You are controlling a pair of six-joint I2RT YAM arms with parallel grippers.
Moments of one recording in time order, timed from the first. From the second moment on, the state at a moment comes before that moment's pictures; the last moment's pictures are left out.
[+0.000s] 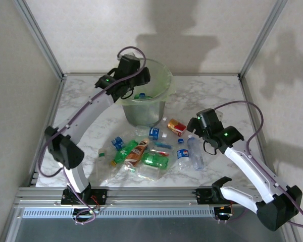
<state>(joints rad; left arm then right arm) -0.55 1.74 1.87 -0.68 -0.29 -0.59 0.53 1.02 0.91 -0.87 0.30 0.83</state>
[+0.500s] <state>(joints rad) -0.56 1.27 1.42 -0.26 -0.10 -0.72 0.53 1.20 0.79 -0.86 0.21 0.82</state>
